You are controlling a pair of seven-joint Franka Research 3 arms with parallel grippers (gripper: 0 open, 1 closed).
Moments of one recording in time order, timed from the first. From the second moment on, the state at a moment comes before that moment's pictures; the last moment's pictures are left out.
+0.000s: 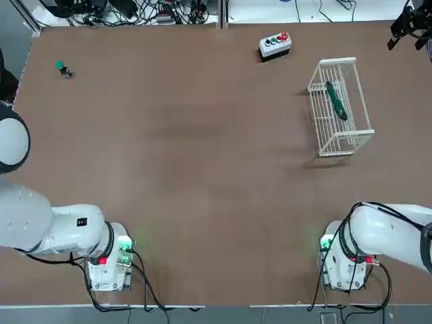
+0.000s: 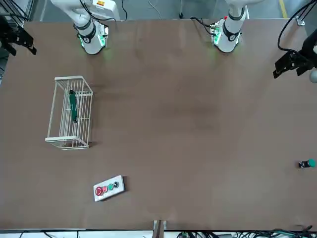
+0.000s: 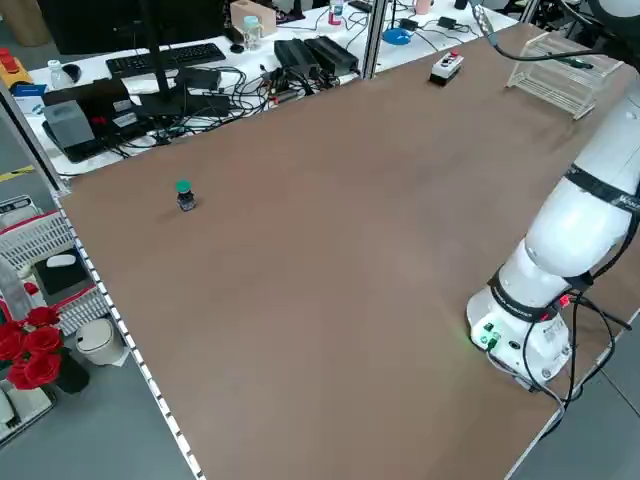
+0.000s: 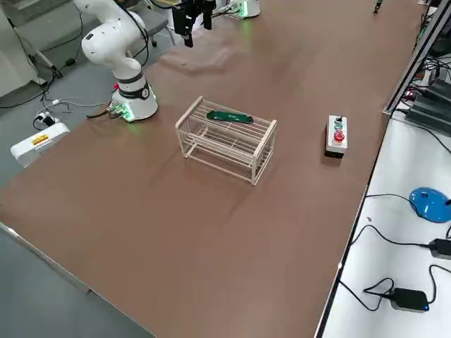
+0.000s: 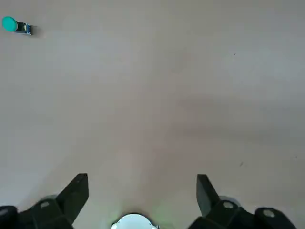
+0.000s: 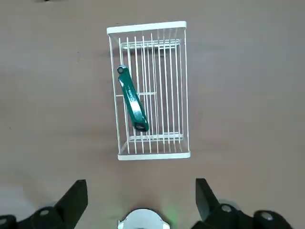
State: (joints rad) left arm 0.09 0.01 -0.16 -1.42 -0.02 1.38 -0.14; right arm -0.03 -0.40 -0.10 -1.96 0.00 1.53 -0.12
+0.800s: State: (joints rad) left arm 0.09 0.01 -0.16 -1.41 -0.02 1.38 -0.14; right arm -0.03 -0.40 -0.04 -1.91 -0.02 1.54 -0.12
